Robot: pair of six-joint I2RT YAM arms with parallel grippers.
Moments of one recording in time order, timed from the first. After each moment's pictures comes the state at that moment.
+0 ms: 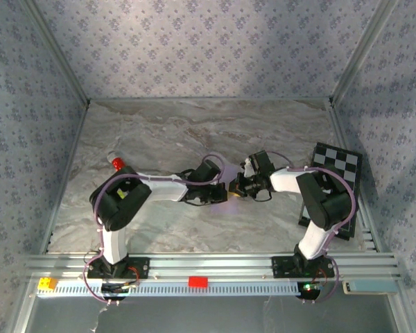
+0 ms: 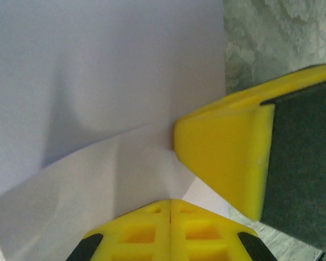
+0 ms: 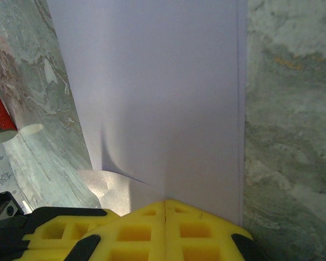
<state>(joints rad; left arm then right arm) -0.88 1.87 0.98 -0.04 0.30 -0.91 0.41 1.73 0.74 -0.05 -0.61 0.71</state>
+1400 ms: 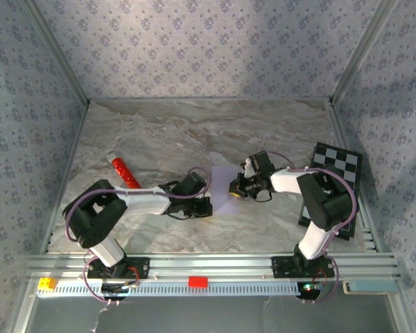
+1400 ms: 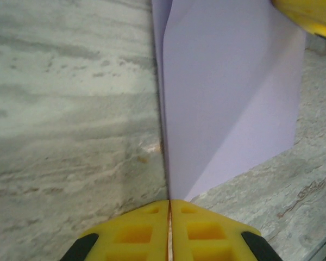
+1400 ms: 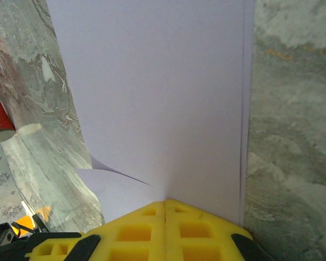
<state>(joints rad) -0.91 1.62 0.74 -0.14 0.27 -0.88 0.41 1.72 0.74 -0.06 -0.61 0.71</state>
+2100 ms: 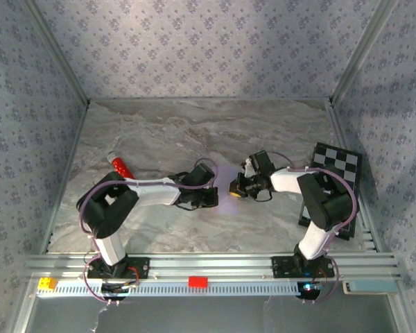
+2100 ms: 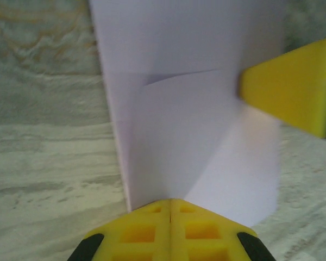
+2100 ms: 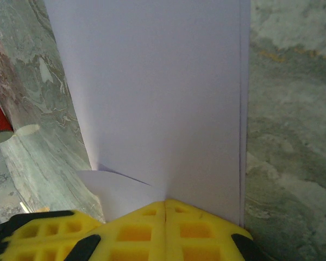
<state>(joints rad) -0.89 1.76 0.90 -0.16 0.22 -0.86 0.41 1.72 0.75 -0.08 -0.61 0.71</state>
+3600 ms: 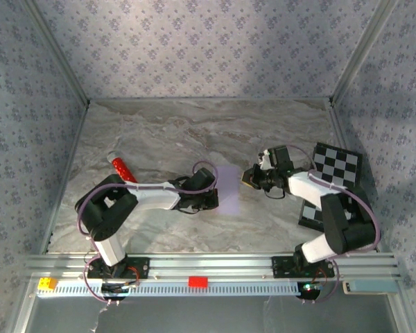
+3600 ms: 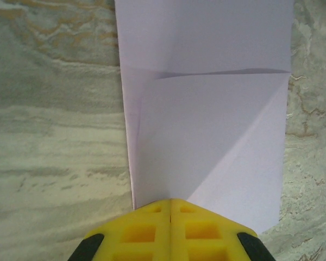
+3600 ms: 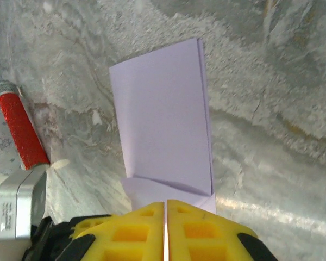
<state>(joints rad) -0.93 1.73 0.86 -0.11 0.12 -0.95 0.30 1.45 0.68 -0.14 -0.55 0.71</state>
